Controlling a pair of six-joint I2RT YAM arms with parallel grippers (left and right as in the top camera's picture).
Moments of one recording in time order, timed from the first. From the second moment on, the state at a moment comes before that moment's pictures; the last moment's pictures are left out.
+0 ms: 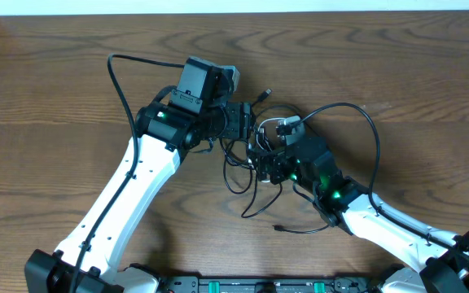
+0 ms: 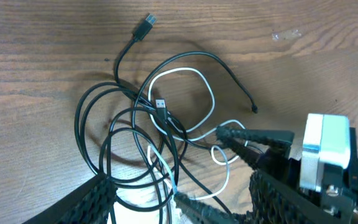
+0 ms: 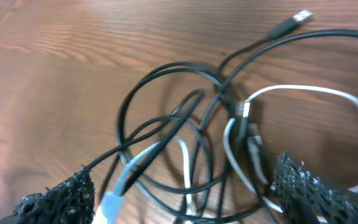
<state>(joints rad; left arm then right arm) -0.43 1.49 1.32 -0.79 0.26 -0.36 0.64 1.44 0.57 0.32 -0.08 0.42</state>
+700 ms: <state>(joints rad) -0.43 1.49 1.32 -0.80 0.26 -0.35 0.51 1.23 0.57 0.06 -0.17 0.78</state>
